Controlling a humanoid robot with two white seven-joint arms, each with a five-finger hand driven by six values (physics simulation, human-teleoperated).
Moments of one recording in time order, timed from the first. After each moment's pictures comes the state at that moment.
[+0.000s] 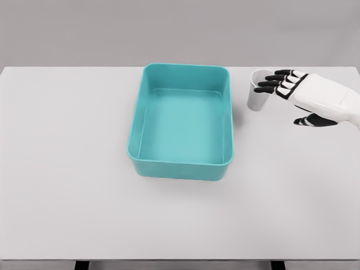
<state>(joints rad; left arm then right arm) 0.03 0.00 -0.04 -0.09 0.06 0.01 -0.02 -0.28 -0.75 0.04 -1.75 0.38 -0.61 0.61</state>
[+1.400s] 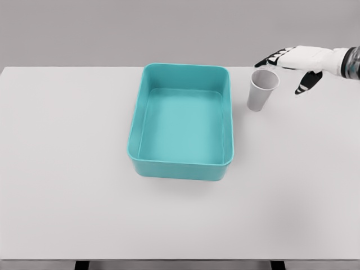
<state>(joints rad) 0.03 0.00 -0.04 -0.09 0.06 0.01 -0.02 -1.00 -0.73 0.77 -1.06 0.37 -0.54 0.61</state>
